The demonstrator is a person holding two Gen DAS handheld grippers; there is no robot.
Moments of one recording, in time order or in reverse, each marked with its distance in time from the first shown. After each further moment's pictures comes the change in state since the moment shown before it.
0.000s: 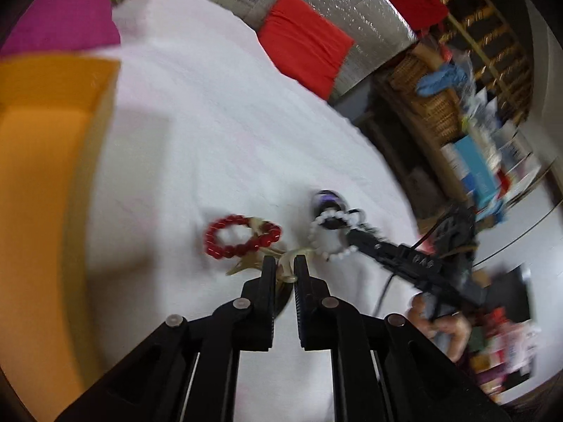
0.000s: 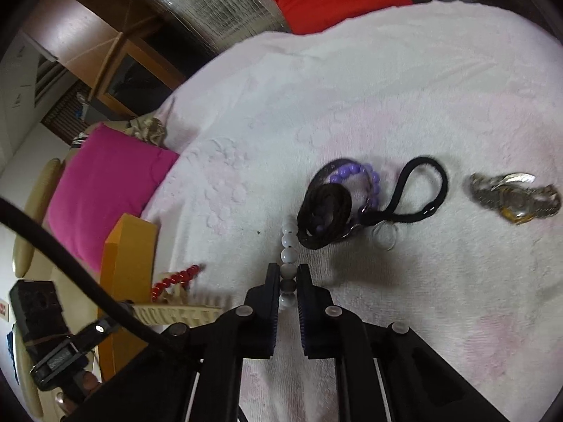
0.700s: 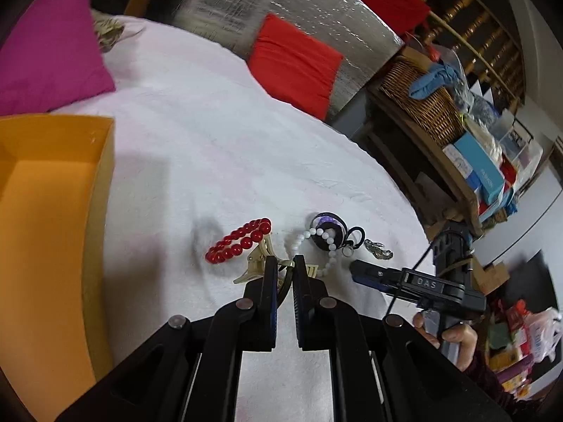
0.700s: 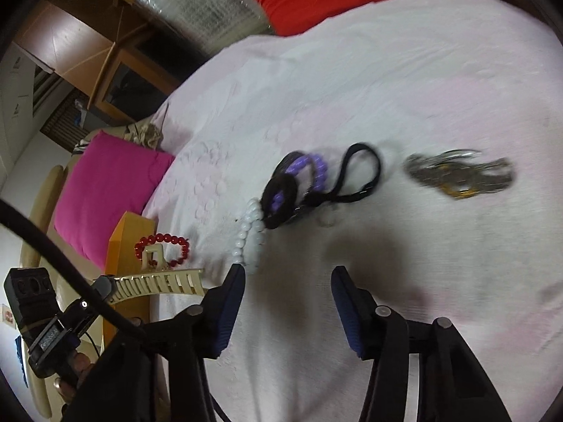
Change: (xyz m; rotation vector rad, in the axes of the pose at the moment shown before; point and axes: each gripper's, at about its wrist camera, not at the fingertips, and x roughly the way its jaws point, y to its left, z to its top) left arm -0.014 -0.026 0.006 0.122 -0.090 0.094; right arm -0.015 -0.026 -0.010 0.054 0.048 0.012
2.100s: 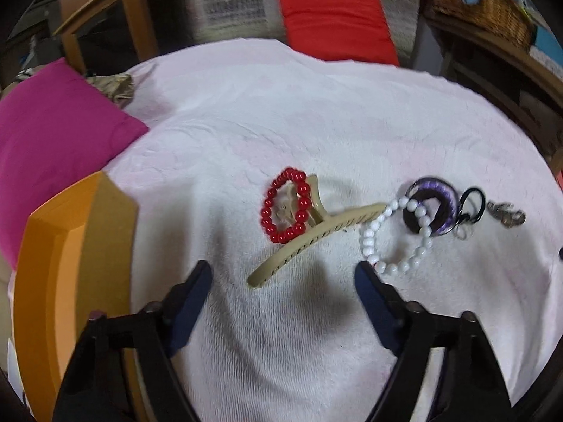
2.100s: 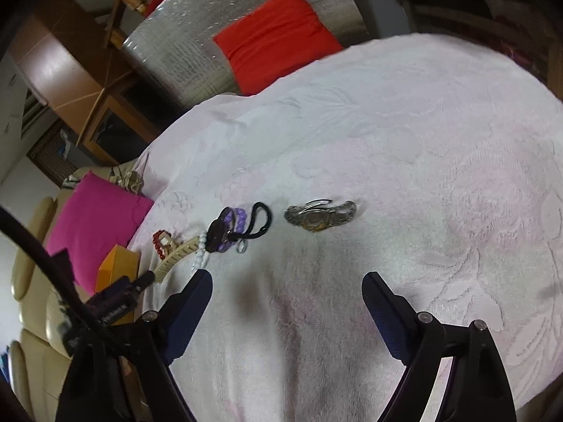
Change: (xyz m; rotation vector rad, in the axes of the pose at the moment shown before) left arm 0.103 -0.058 0.003 0.283 0.087 0.598; right arm -0.117 -0.073 -0.009 0.061 -0.197 -0.098
